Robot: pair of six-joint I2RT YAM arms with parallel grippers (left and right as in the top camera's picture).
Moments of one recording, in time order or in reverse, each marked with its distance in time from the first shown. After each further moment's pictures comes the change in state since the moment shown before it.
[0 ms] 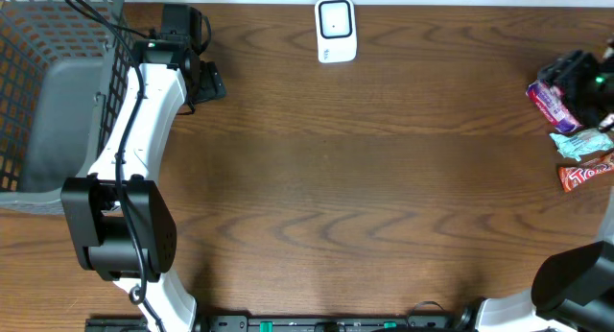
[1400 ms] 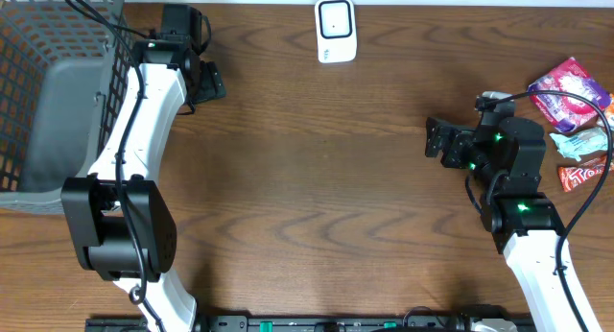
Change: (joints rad) left arm 0.000 0.000 0.000 0.000 0.000 0.000; right arm 0.441 -0.577 -0.991 0.868 0.188 -0.172
